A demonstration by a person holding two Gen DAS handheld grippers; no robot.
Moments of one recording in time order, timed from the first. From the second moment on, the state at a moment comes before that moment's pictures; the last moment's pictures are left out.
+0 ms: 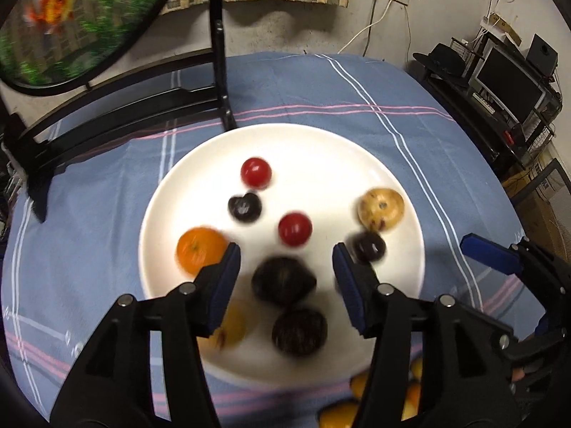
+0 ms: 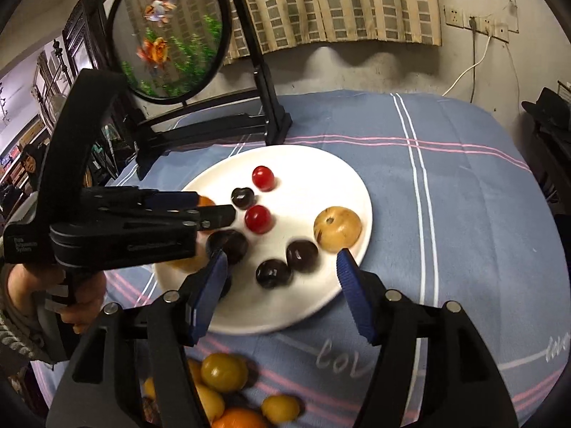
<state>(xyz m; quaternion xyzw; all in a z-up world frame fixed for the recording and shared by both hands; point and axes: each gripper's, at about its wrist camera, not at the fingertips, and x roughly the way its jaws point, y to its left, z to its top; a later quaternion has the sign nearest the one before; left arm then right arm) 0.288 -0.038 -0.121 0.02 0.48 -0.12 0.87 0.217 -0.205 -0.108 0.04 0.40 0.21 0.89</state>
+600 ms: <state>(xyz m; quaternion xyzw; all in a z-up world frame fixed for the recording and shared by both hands) 0.102 -0.014 -0.146 0.03 0.53 -0.13 0.84 0.059 -0.248 -0.107 0.09 0.46 0.16 0.87</state>
